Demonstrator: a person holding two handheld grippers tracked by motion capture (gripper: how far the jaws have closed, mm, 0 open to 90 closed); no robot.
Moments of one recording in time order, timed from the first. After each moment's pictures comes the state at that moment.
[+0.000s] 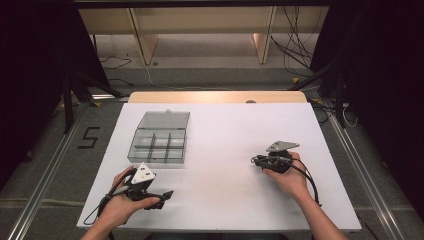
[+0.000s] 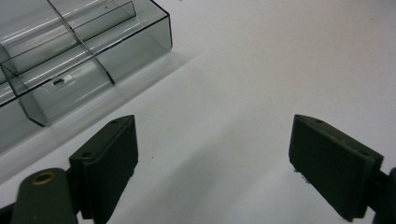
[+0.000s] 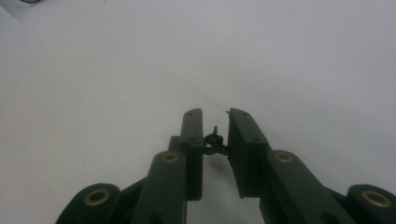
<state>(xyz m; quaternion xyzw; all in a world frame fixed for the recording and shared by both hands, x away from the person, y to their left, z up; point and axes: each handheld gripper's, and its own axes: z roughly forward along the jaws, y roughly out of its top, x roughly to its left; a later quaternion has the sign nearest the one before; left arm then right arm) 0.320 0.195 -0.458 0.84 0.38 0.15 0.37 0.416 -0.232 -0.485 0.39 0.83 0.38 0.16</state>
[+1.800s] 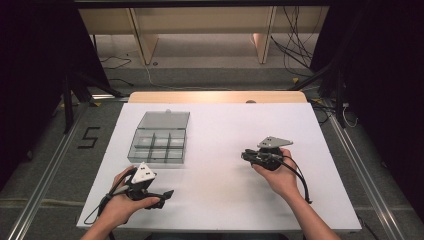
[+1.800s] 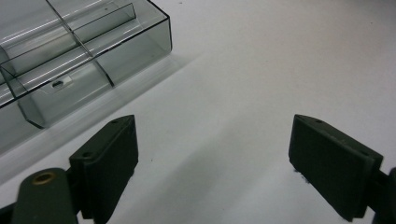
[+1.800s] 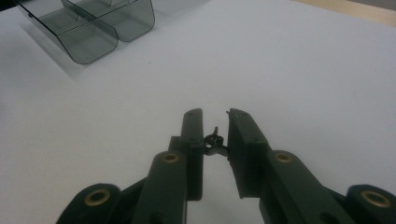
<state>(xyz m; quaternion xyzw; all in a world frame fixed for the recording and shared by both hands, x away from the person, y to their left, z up) 0.321 0.195 -0.458 0.83 0.38 0.15 0.37 0.412 -0.199 -0.463 0.37 0.80 0.44 0.16</state>
